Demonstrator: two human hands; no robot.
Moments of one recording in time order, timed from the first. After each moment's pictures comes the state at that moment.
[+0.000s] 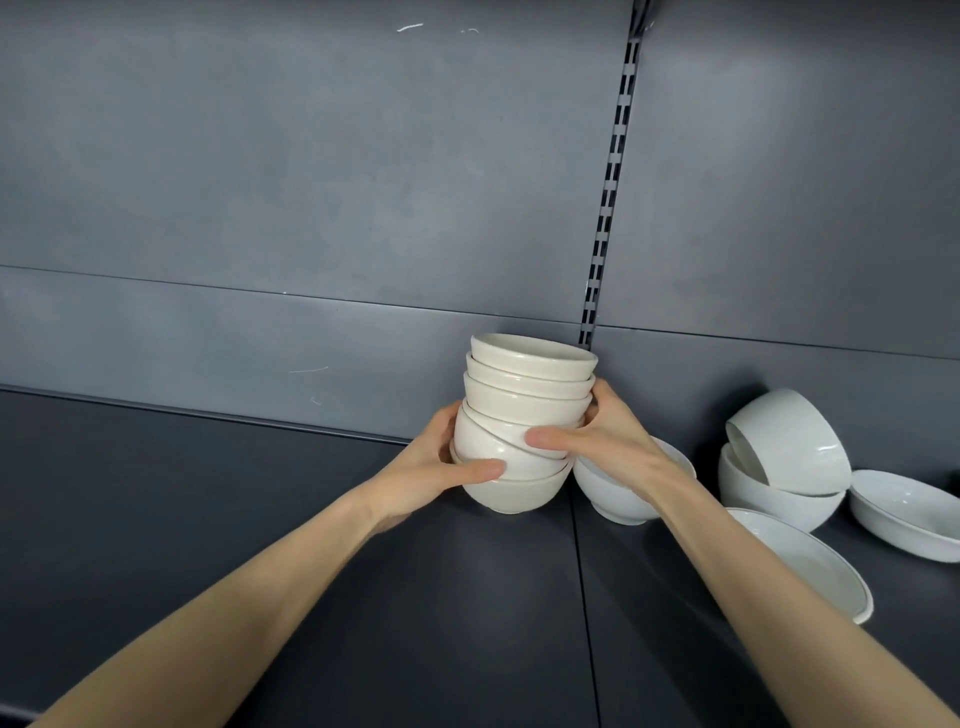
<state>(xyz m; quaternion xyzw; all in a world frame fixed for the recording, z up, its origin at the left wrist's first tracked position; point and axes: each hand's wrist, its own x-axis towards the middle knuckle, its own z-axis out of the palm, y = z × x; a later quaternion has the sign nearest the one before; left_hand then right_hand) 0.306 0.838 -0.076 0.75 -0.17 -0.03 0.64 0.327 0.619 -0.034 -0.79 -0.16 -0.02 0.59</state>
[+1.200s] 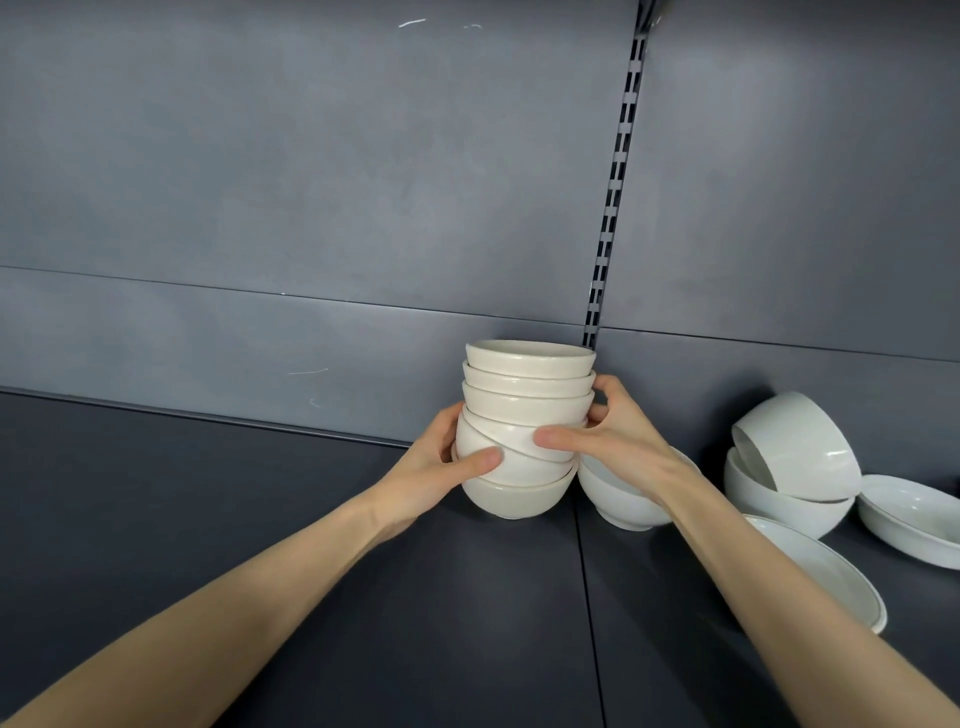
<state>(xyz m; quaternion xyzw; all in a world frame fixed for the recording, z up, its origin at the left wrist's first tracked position) 0.312 0.836 -0.082 0.72 -0.17 0.00 0.67 0.313 0.623 -0.022 -0.78 -0.13 -0.03 0.60</state>
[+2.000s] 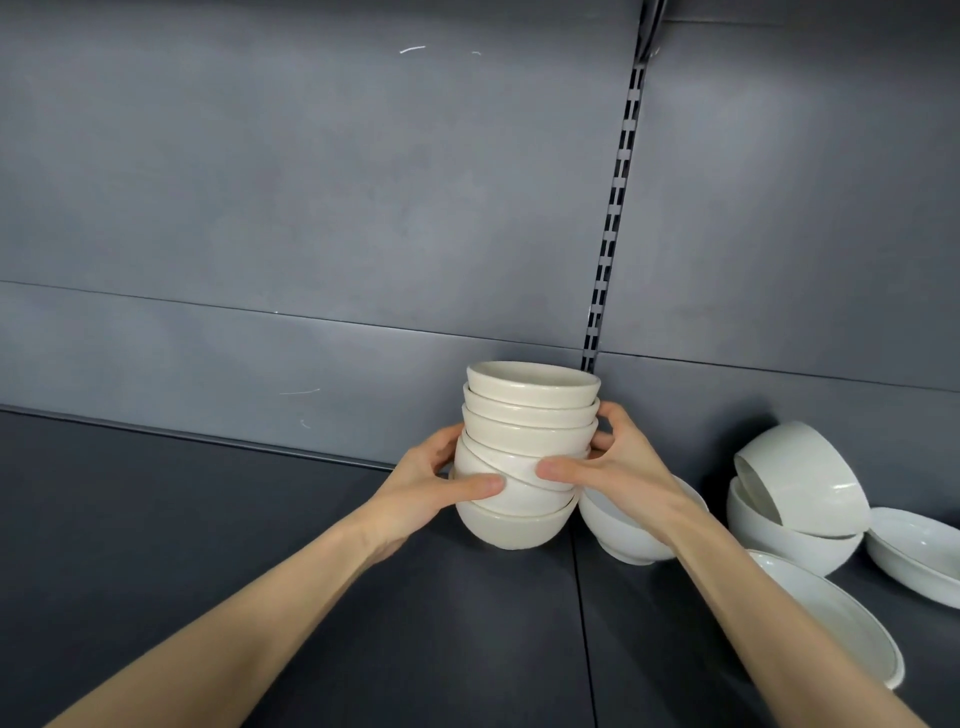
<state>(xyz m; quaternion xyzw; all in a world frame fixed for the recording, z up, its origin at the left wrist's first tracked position) 0.319 0.836 -0.074 0.73 -0.16 0.01 0.67 0.318 0.617 -0.026 -0.77 -0.14 -0.02 0.63</state>
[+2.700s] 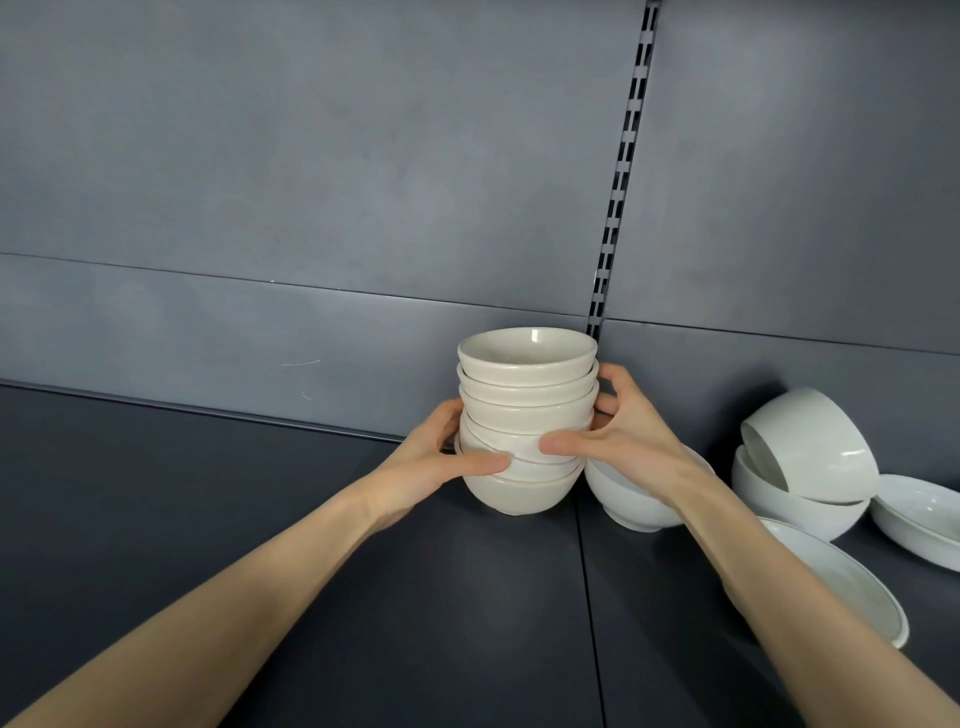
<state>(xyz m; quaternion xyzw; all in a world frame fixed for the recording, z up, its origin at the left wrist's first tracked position) 0.320 0.838 -0.077 0.74 -0.18 -0.02 0.65 0.319 0.616 -0.026 -0.78 -0.16 -0.02 0.61</state>
